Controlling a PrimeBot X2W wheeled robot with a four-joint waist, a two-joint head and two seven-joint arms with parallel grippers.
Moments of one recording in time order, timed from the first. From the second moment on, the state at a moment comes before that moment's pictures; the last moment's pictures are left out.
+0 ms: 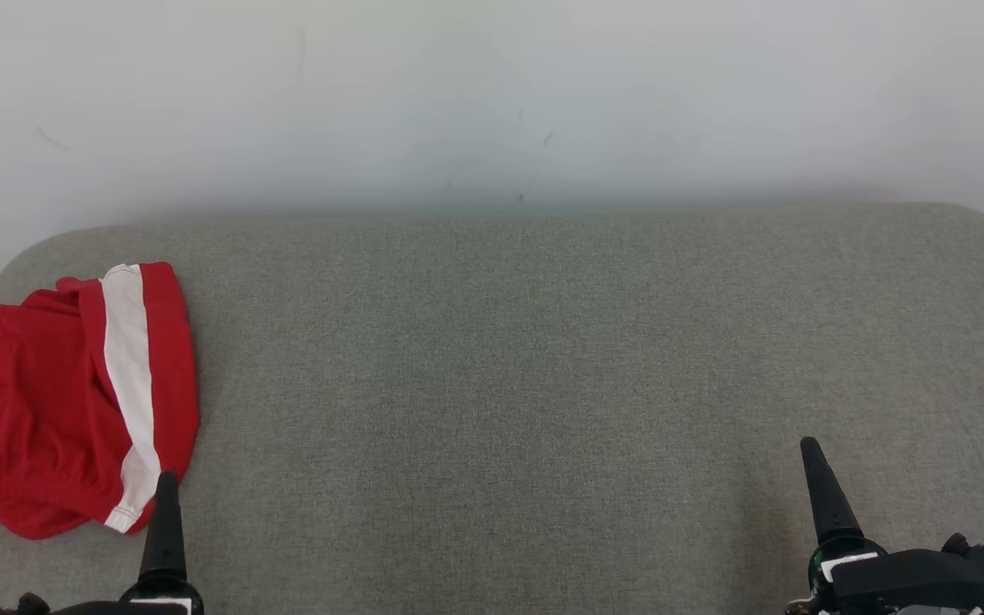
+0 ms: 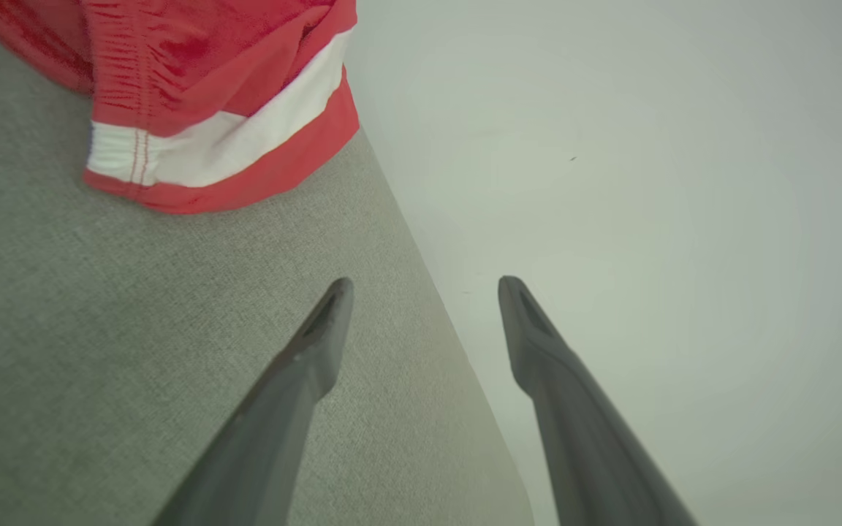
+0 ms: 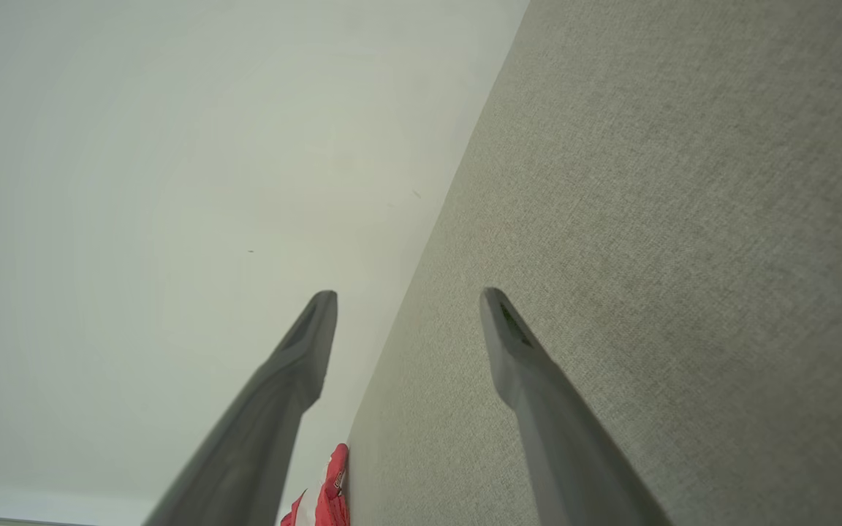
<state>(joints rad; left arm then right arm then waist) -0.05 0.04 0.13 0.20 -1.27 -0.13 -0.01 -0.06 -0.05 -0.01 0.24 1.29 0.13 -0.01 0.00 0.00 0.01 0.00</state>
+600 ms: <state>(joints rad) -0.03 0.05 0.09 0.14 -0.82 -0.09 -0.07 -0.06 -0.05 0.02 0.21 0.91 0.13 -0.07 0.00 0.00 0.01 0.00</state>
